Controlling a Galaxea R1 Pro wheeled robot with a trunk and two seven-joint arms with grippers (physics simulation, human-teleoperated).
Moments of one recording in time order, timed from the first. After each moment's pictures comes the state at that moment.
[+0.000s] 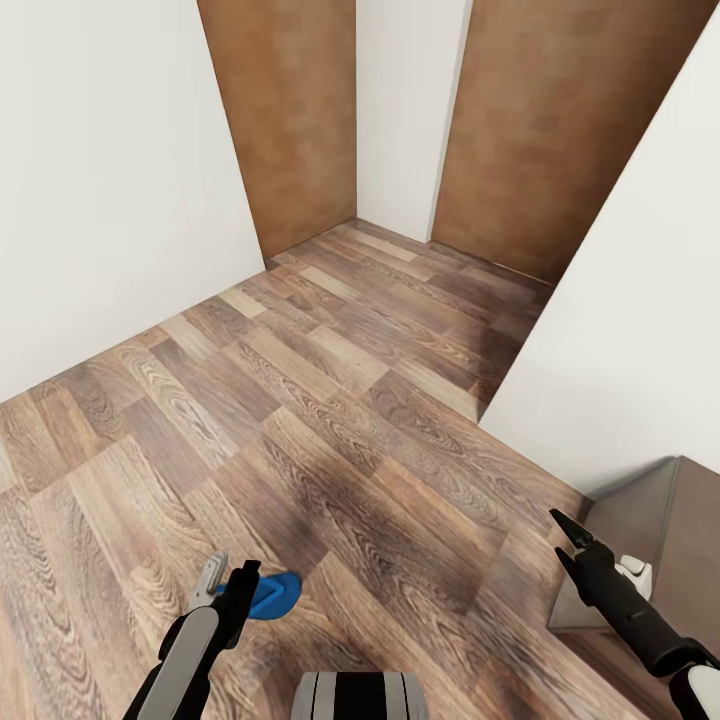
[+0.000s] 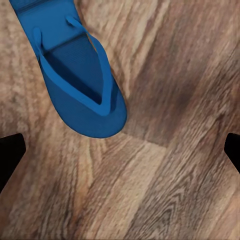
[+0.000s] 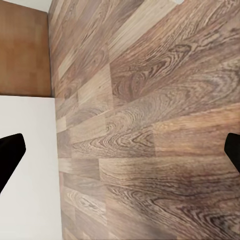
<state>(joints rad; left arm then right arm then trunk) -0.25 -0.10 0.02 -1.19 1.22 0.11 0.61 -0.02 -0.20 -0.28 -1.49 -1.40 0.43 0.14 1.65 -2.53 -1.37</state>
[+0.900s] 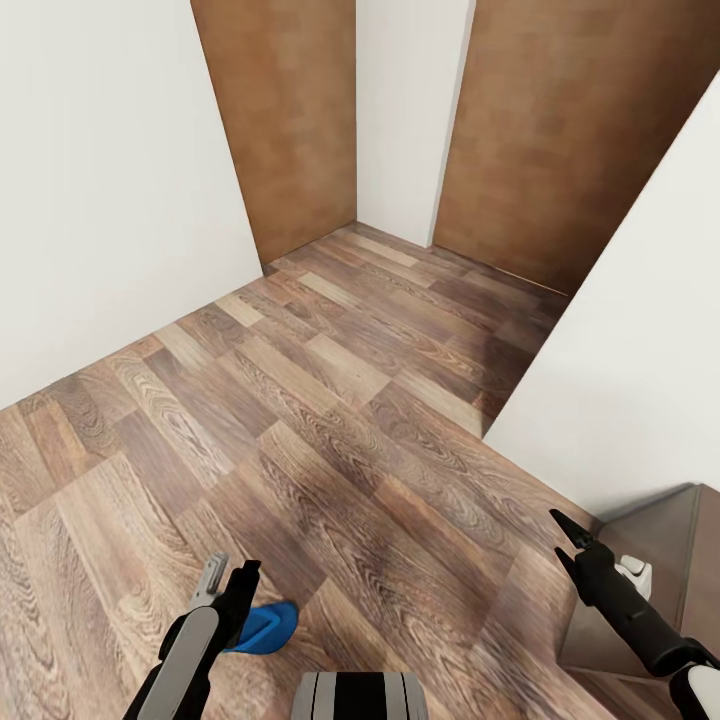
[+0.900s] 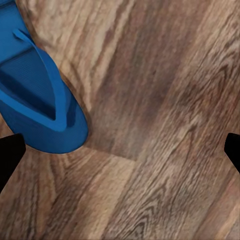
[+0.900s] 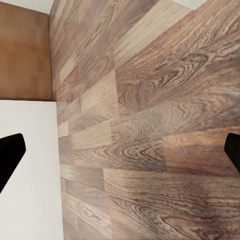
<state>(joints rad) -0.25 -0.10 0.02 -1.20 1.22 0.11 0.61 -0.02 -0.20 -0.28 -1.49 -1.40 0.43 0.14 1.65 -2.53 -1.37</state>
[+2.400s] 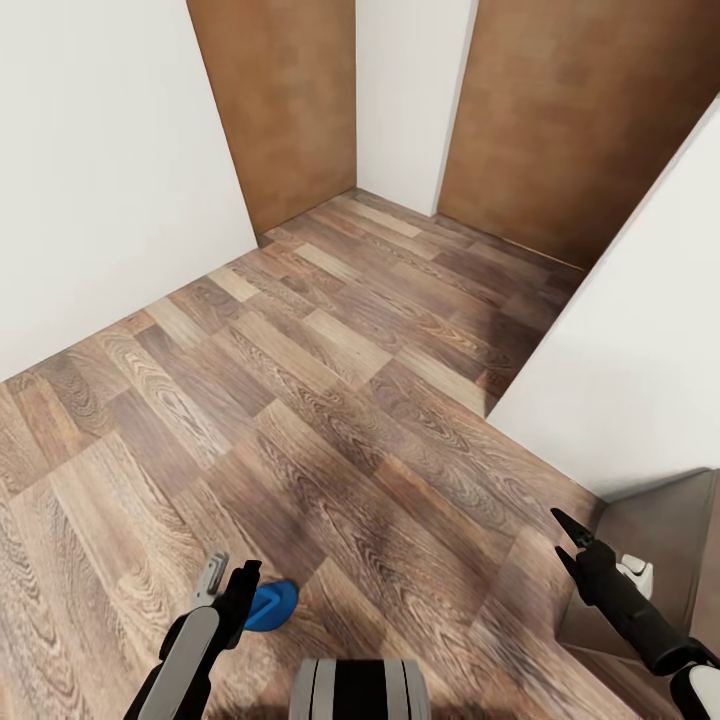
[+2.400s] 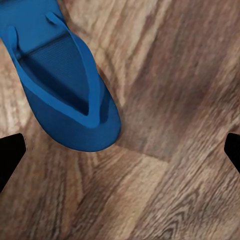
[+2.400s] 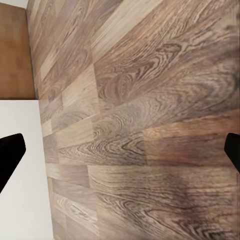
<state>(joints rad) -0.25 -0.10 0.02 -1.20 1.22 0.11 0.61 -0.02 -0.20 -0.28 -1.50 -1.41 0.43 0.14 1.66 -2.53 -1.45</state>
